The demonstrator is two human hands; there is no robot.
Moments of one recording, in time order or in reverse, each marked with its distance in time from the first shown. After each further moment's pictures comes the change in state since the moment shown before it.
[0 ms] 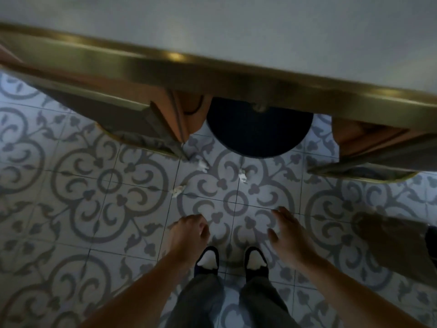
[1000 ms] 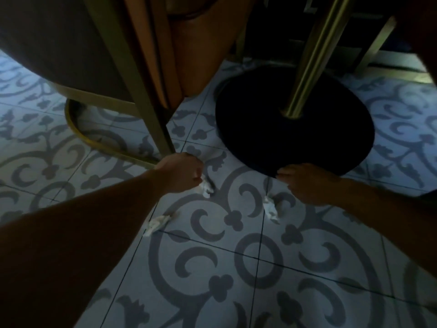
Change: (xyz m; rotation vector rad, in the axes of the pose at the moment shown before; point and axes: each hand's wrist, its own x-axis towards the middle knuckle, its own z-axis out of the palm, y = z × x) left_hand 0.305 -0.110 0.111 0.499 0.097 0.335; right_hand 0.359 0.064 0.089 -0.949 0.133 -0.626
